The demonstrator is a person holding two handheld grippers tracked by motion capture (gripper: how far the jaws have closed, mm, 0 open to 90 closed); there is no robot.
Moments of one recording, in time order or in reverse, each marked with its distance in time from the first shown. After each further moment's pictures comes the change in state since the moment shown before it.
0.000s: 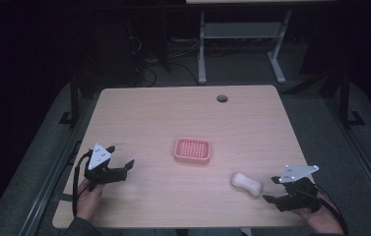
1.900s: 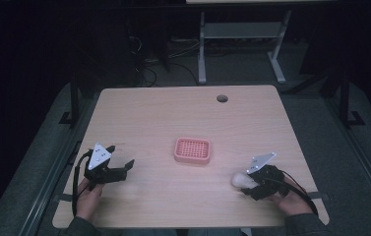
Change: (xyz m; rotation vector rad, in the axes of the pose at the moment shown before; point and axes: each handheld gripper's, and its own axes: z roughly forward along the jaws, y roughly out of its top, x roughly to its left) left arm 0.001 0.000 0.000 -0.001 -0.004 0.005; right arm 0.004 0.051 0.060 0.142 0.057 -0.104
